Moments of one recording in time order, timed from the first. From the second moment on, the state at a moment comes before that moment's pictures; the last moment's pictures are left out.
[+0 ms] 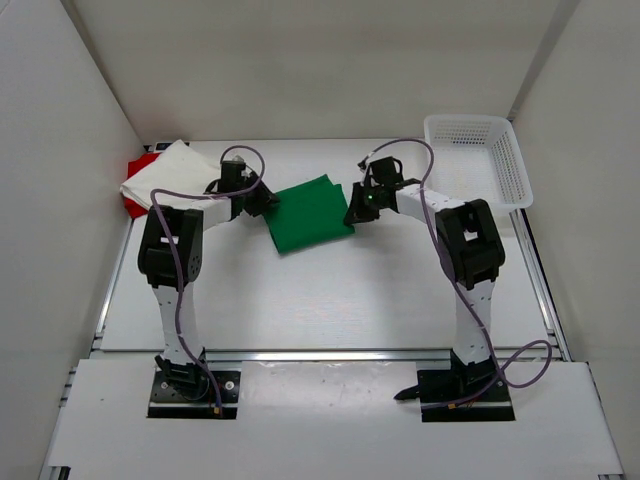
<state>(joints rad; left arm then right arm) -0.21 2.03 1.32 0.03 0.20 -0.78 0.37 2.12 1.54 -0.33 -0.41 0.37</state>
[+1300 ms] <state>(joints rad) -0.19 1.70 0.75 0.26 0.22 -0.79 0.50 1.35 0.73 -0.01 -0.36 0.51</state>
